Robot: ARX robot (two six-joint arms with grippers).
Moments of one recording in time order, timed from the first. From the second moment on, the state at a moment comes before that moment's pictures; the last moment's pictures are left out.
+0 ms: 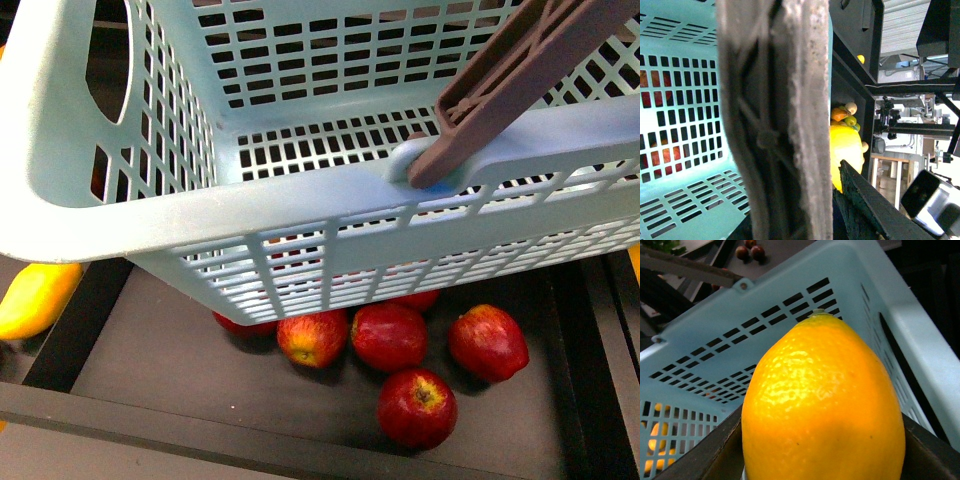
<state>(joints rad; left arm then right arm) -0.65 1.74 1.57 -0.35 0.26 -1.06 0.18 1.20 0.76 0.09 -0.09 0.41</state>
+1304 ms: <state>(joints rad) -0.65 1.74 1.57 -0.35 0.26 -1.06 0.00 0.30 0.13 0.16 0.00 0.01</state>
